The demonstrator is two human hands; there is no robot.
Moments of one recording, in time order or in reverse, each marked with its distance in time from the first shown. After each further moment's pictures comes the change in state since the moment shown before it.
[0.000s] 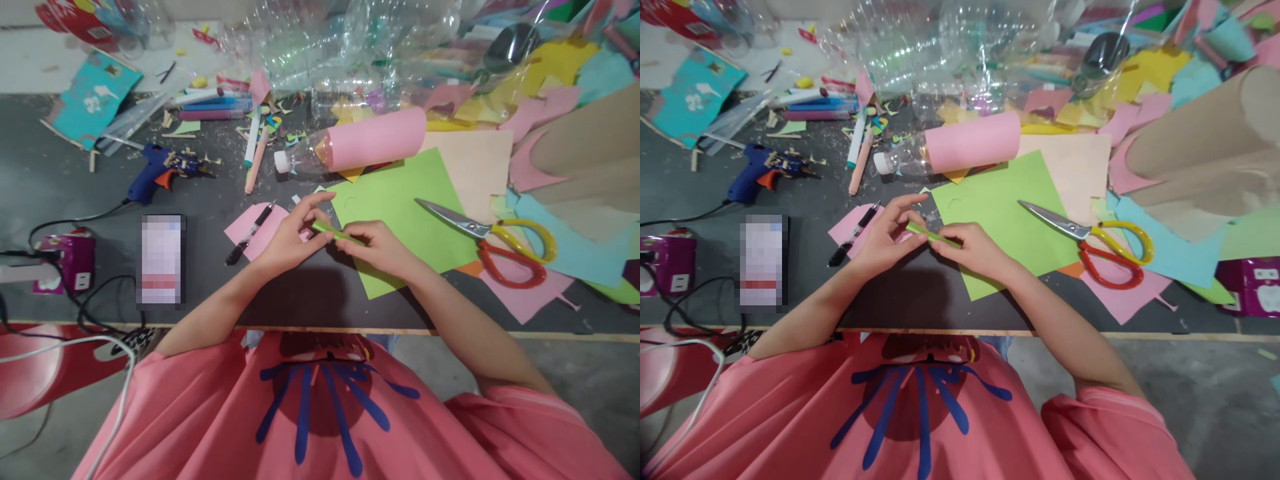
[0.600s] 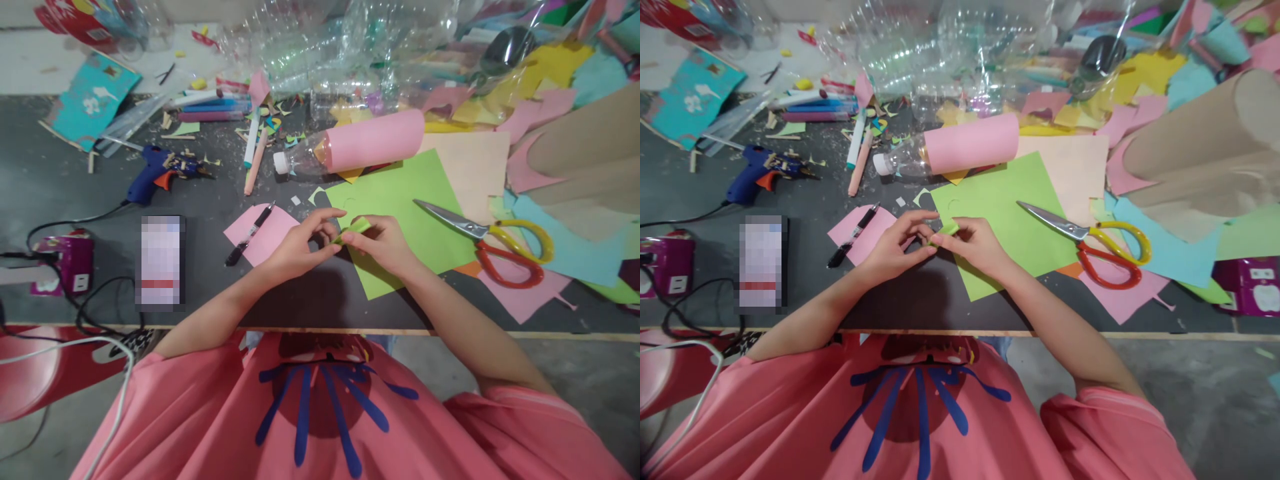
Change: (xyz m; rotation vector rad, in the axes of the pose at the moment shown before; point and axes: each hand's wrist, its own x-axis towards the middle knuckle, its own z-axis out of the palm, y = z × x) left_hand -0.004 0.001 0.011 -0.041 -0.082 -0.040; right_hand 0.000 -0.002 0.005 0.327 0.179 0.100
